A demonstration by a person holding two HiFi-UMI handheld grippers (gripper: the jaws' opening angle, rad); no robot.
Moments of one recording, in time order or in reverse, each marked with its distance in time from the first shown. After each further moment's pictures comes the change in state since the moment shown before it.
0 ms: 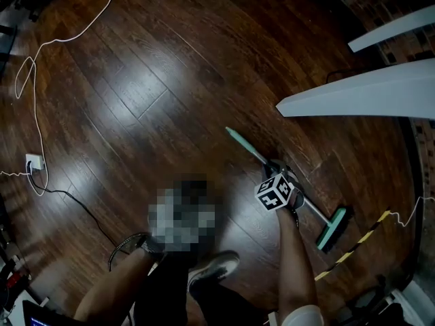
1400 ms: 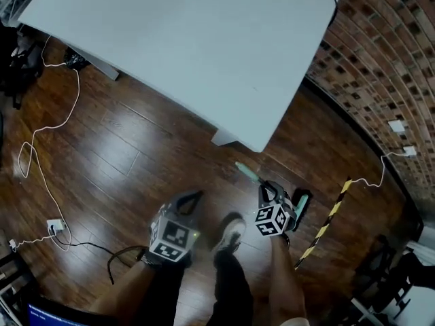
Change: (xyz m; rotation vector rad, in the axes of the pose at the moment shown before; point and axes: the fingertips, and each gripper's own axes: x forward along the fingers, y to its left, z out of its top) left arm -0.144 -0.085 0.281 0.181 -0.193 -0.118; right arm -0.312 -0.131 -0.047 0.349 -0.118 -0.309
